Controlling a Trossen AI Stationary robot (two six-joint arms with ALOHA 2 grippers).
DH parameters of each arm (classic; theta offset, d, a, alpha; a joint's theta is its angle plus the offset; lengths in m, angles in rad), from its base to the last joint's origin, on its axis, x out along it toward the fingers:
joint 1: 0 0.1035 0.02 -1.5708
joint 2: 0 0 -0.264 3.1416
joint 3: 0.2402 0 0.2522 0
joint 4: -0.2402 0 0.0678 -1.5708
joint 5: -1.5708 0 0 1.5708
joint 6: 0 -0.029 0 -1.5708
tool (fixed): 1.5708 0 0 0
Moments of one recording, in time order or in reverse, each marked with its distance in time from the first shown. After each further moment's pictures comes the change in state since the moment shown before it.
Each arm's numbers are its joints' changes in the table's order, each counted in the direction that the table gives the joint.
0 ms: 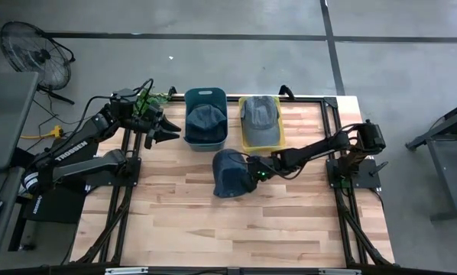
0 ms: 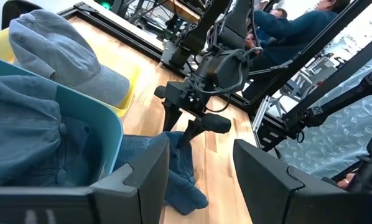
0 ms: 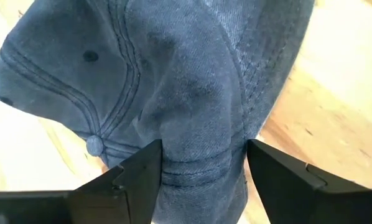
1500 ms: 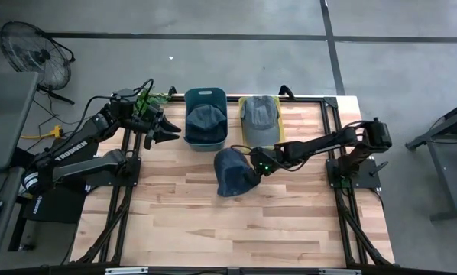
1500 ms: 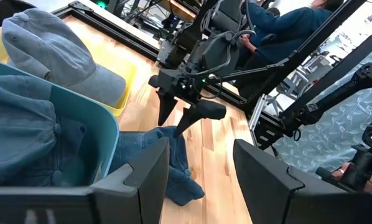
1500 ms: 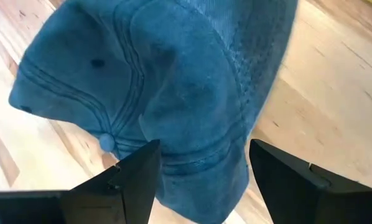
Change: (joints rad) left arm 0.000 0.000 0.000 0.000 -0.016 -0.004; right arm -0.066 -0.072 0.000 -0.100 0.082 0.044
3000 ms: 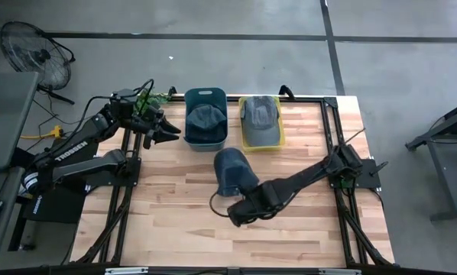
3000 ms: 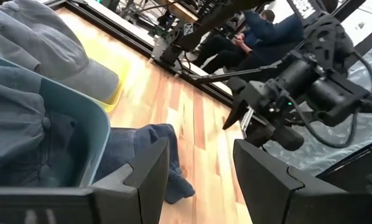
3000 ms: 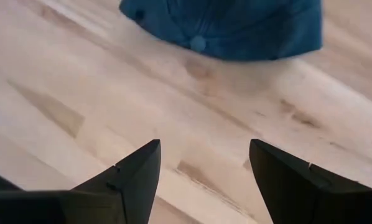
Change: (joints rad) left arm 0.000 0.000 0.000 0.000 -0.021 0.045; right arm 0.404 0.371 0.948 -0.971 -0.251 -0.561
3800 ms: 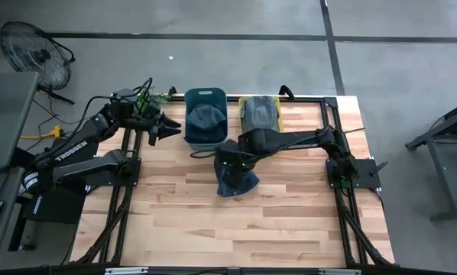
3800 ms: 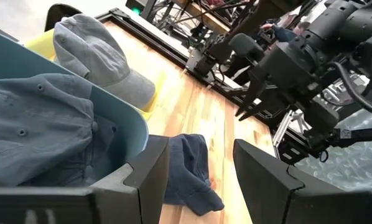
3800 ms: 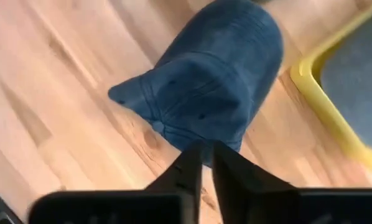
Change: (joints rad) left arm -0.001 0.000 0.000 0.000 0.154 0.008; right arm -0.310 0.046 0.299 -0.204 0.111 0.759
